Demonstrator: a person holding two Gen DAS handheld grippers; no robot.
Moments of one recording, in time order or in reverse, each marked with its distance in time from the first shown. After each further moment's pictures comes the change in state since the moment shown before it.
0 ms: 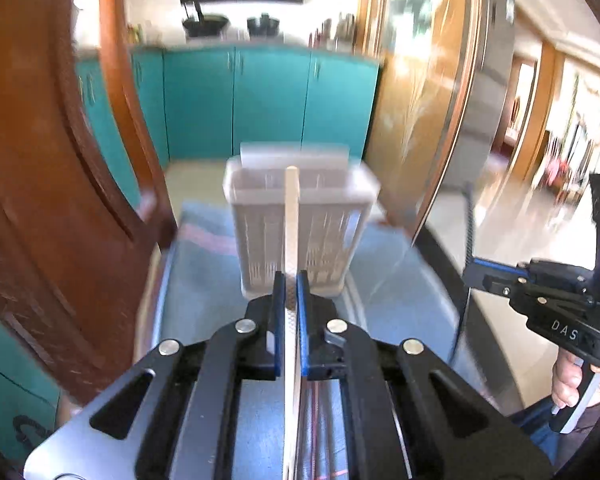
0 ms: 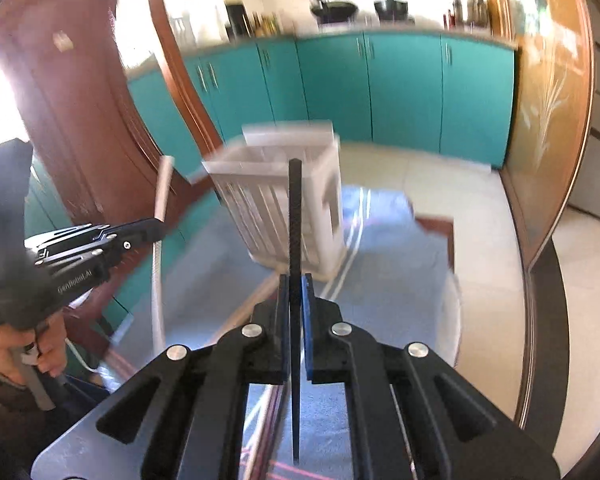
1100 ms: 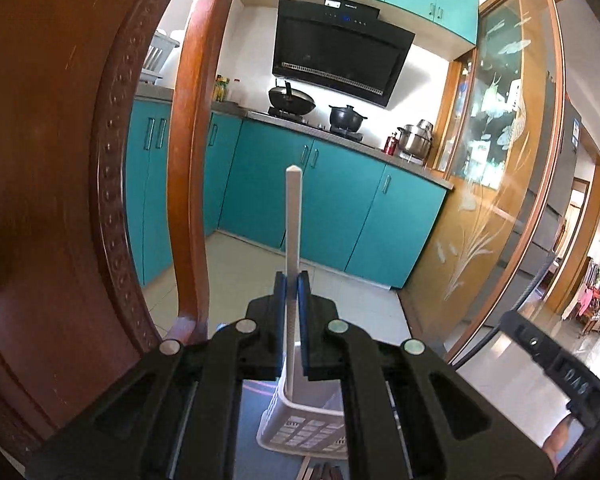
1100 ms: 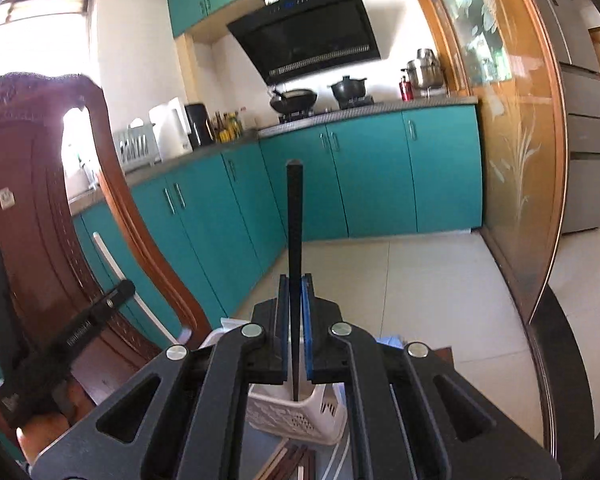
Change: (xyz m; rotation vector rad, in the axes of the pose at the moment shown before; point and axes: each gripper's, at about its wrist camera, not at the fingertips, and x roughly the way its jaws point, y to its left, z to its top) left arm 0.058 0.060 0.113 -0.288 -0.298 0.156; right arm 0.066 -0.017 0.110 0.120 -0.268 -0.127
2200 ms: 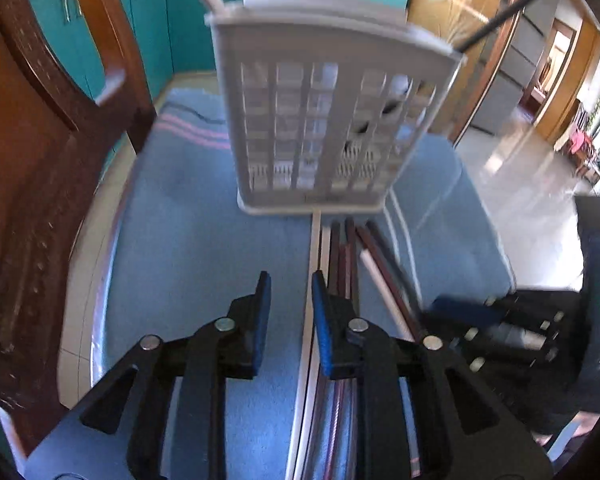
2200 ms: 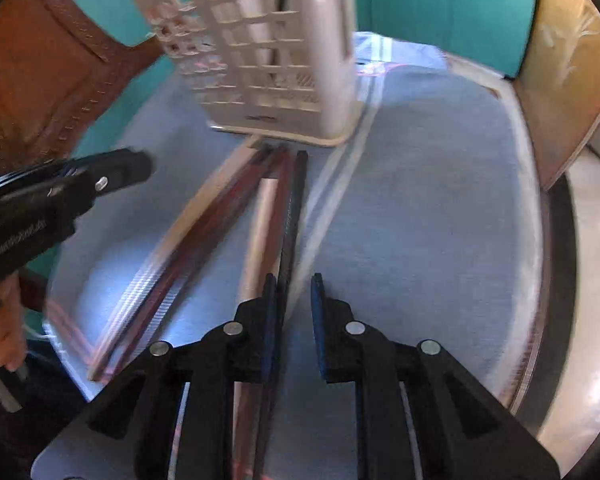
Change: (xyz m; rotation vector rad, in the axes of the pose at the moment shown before) left arm 0.012 0.003 -0.170 0.284 0.667 -0.060; right arm 0.049 -0.017 -0.191 -0.116 0.732 0.001
